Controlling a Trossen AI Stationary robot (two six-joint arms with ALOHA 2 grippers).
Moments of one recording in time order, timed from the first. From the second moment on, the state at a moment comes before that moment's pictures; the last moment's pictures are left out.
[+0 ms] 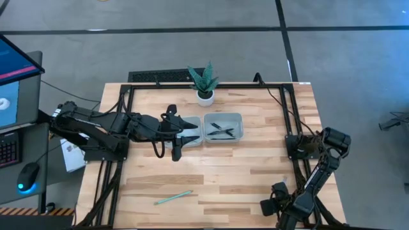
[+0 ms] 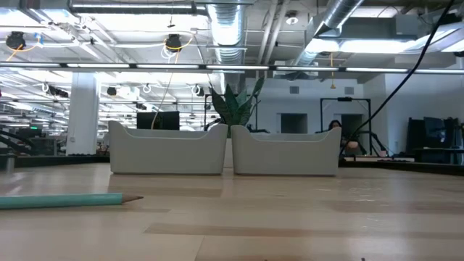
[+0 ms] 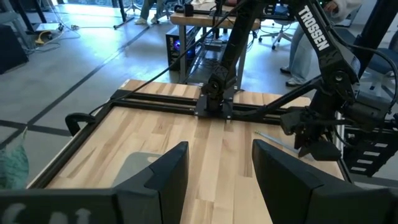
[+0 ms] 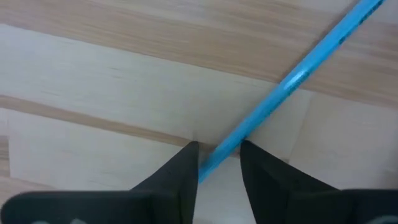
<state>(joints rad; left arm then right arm) -0.26 1.29 1.34 -0.34 -0.40 -0.17 1.09 1.85 1.06 -0.81 0.08 2.41</state>
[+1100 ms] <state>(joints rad) -0.26 1.29 1.34 -0.34 -0.40 -0.17 1.09 1.85 1.06 -0.79 0.07 2.36</state>
